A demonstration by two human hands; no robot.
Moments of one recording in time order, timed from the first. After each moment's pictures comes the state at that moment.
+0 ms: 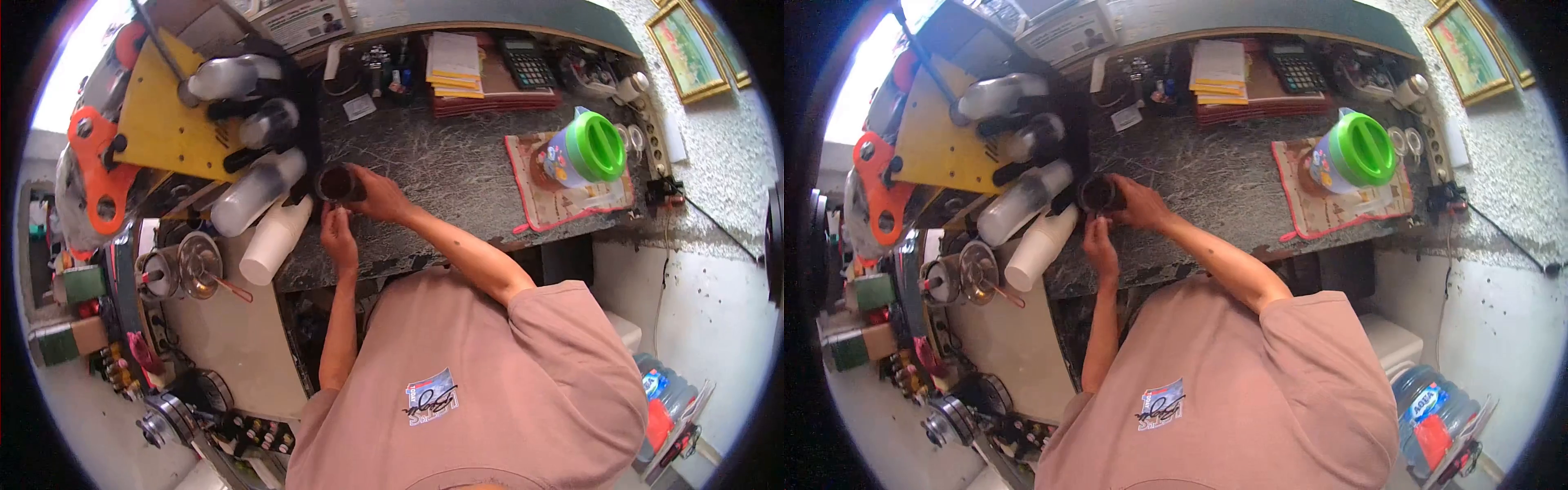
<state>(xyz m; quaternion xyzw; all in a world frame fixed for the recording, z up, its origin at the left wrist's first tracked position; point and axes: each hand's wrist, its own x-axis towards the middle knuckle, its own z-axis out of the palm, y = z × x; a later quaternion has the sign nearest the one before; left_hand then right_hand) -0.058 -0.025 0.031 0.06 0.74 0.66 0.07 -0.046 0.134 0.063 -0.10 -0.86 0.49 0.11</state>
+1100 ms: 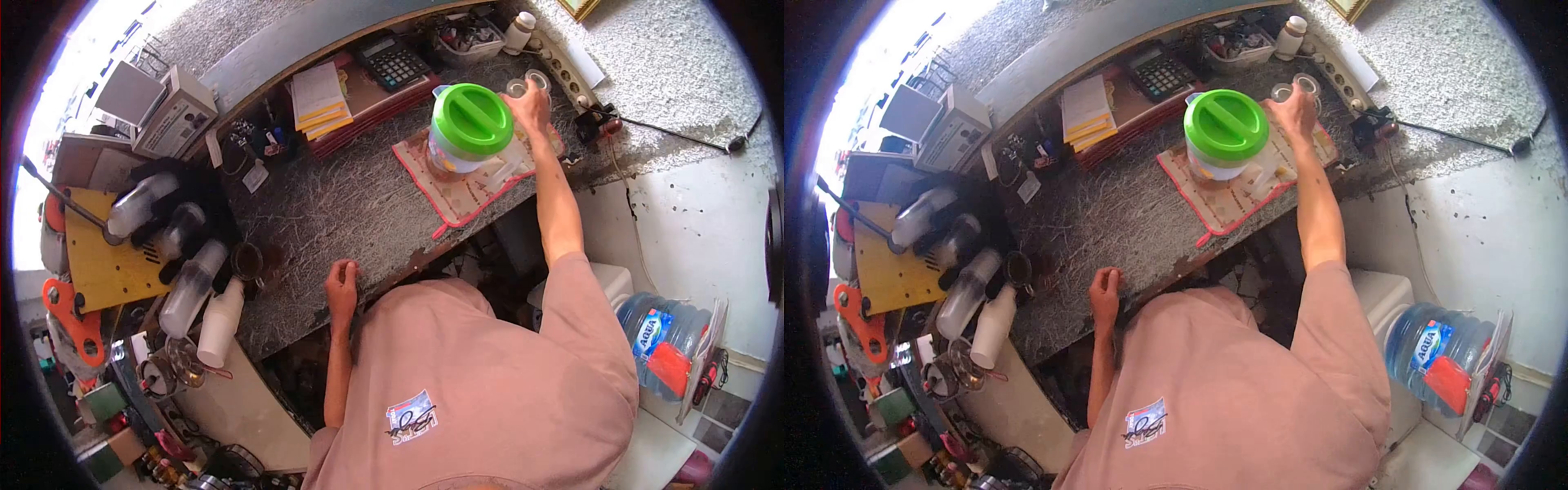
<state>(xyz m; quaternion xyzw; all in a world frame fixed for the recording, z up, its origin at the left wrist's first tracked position) 0.045 0.063 0.033 0.20 0.75 0.56 0.29 0.227 0.581 0.116 -0.57 -0.78 0.02 0.25</state>
